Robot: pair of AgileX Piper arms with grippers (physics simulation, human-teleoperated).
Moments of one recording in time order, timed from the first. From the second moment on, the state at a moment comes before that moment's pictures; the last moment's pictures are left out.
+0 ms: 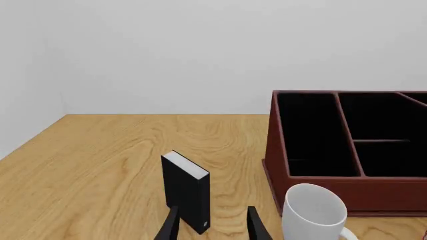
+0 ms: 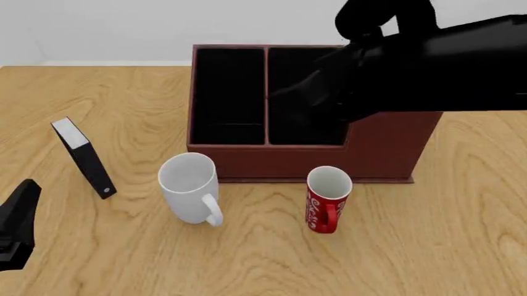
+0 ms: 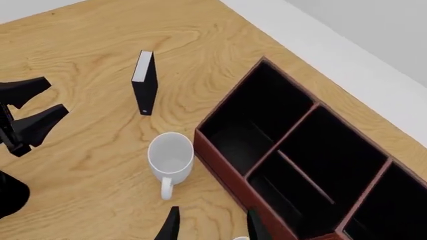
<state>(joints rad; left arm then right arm) 0.00 0.01 0.00 0.00 0.00 0.80 1.13 -1.04 0.45 -0.12</state>
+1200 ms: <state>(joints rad) 0.00 0.01 0.00 0.00 0.00 0.90 1.43 -0.99 0.27 0.06</state>
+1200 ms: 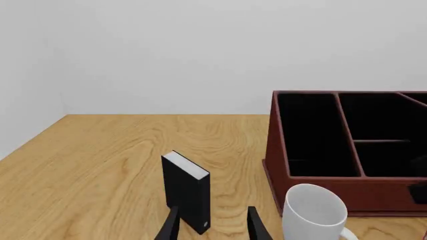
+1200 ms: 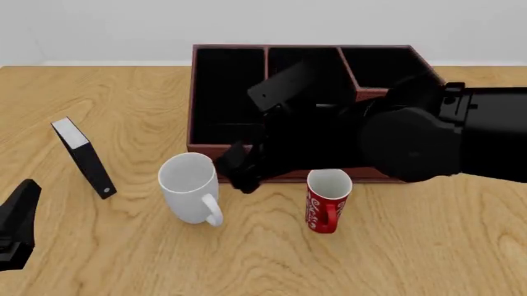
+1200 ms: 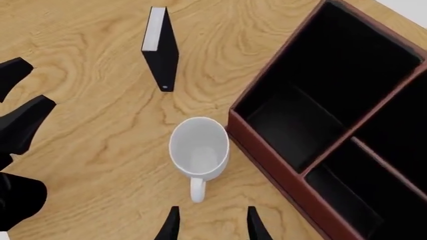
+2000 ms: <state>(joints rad) 0.00 0.01 0.00 0.00 0.00 0.93 1.59 -1.00 0.19 0.12</state>
